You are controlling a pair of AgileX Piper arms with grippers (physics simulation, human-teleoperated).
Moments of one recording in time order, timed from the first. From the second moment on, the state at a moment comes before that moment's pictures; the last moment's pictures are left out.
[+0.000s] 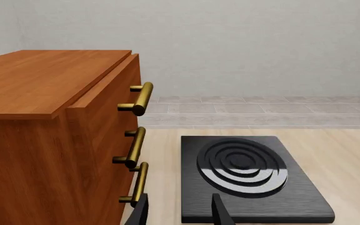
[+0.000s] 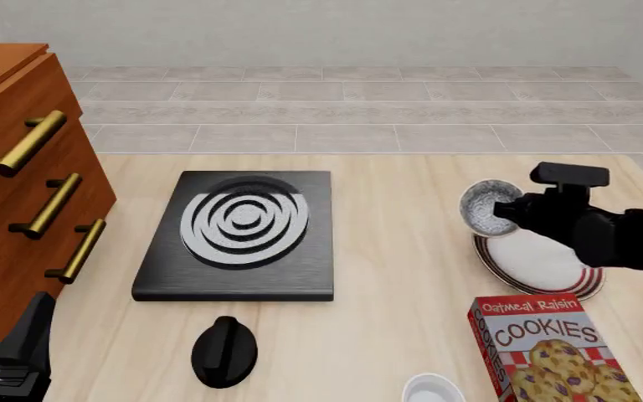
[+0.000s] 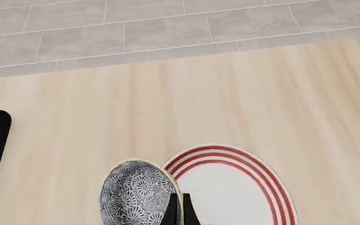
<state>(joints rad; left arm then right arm) 0.00 0.00 -0.01 0.01 0.00 -0.07 1.69 -0.78 -0.25 0.07</state>
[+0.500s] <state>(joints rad) 0.00 0.00 -0.01 0.01 0.00 -0.18 1.74 -0.76 -0.27 0.00</state>
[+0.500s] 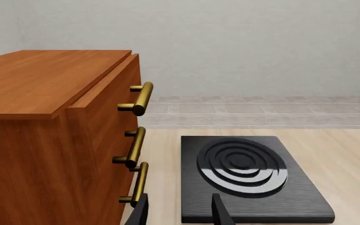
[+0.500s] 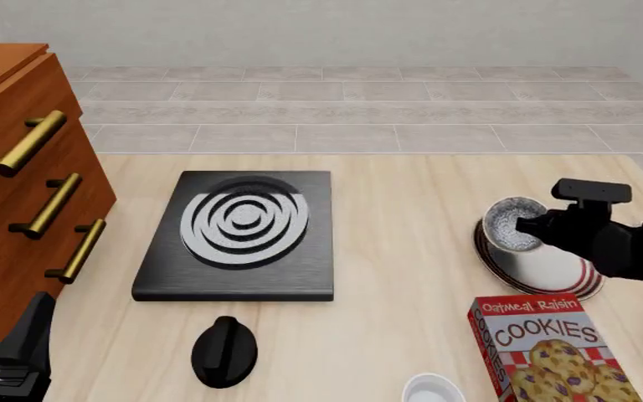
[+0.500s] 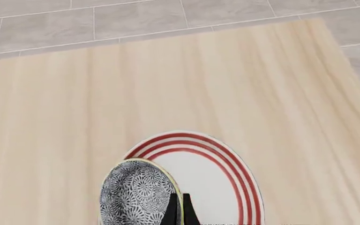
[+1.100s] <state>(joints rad) 0.00 0.00 -0.01 0.01 0.00 -0.22 1.81 -0.74 -0.33 -0.03</state>
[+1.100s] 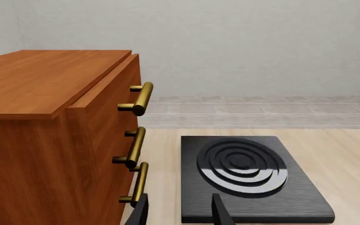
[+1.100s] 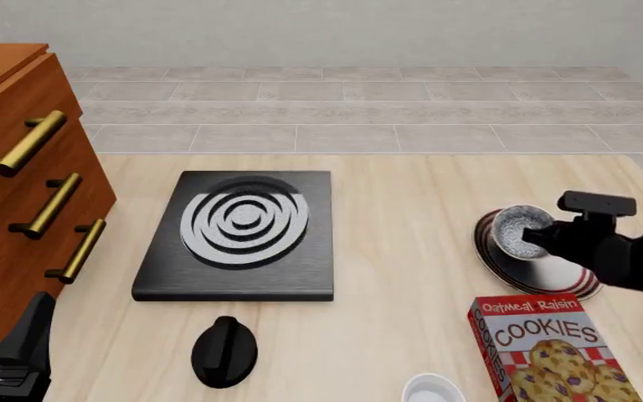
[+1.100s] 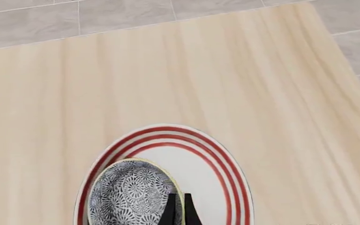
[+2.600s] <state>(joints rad) 0.00 0.00 0.00 0.01 0.00 -0.11 1.08 -0.39 -0.21 -0.02</state>
